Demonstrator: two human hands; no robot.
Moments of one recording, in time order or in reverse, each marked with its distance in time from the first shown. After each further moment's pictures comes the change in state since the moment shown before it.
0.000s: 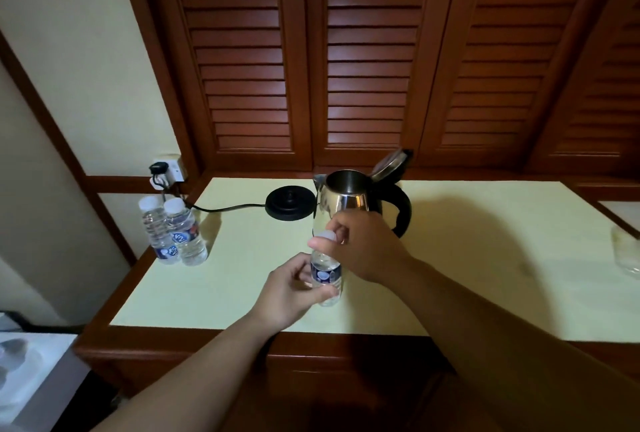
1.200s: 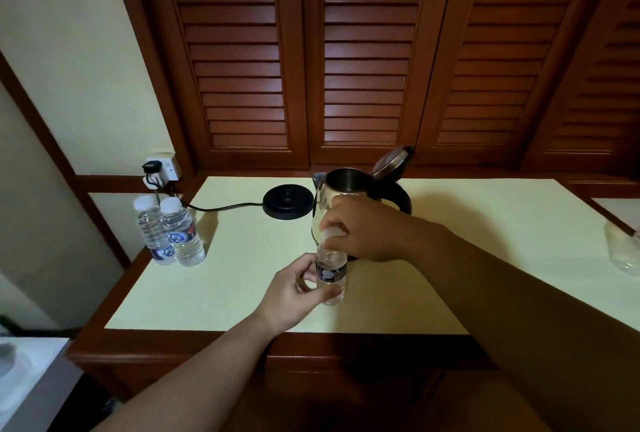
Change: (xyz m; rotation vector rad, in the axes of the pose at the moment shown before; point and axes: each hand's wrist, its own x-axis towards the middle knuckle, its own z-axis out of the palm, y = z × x) left_hand 0.004 -0.003 0.004 -0.001 -0.022 0.062; right_hand 0.020 -0.022 -0.036 -0.314 -0.361 -0.204
